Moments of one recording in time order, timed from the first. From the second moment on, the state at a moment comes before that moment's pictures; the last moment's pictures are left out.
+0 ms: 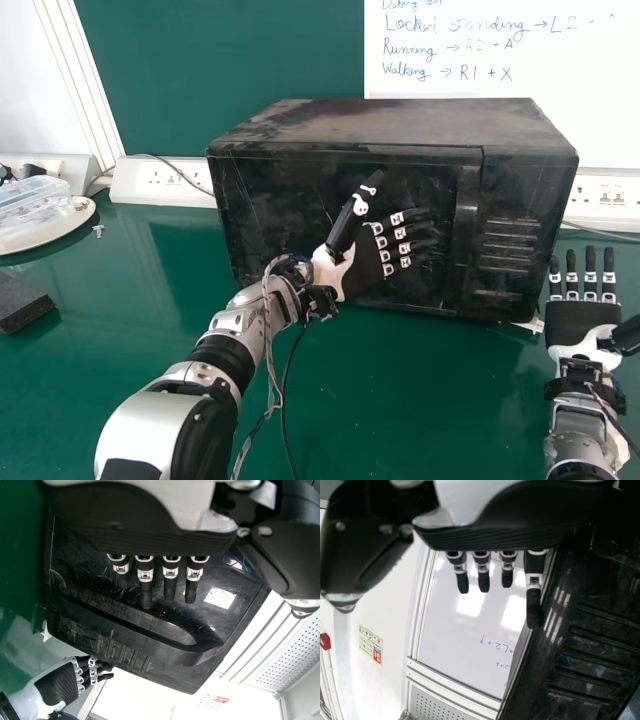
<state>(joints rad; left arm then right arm) -1.23 -0.03 0.29 1.29 -0.22 0.01 -0.75 -0.73 -0.25 -0.83 1.07 0.92 -0.22 0.71</state>
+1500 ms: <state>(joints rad) -1.26 -0.08 0.25 1.30 -0.17 0.01 -0.70 -0.73 -0.24 -0.84 1.08 0.90 -0.23 0.71</state>
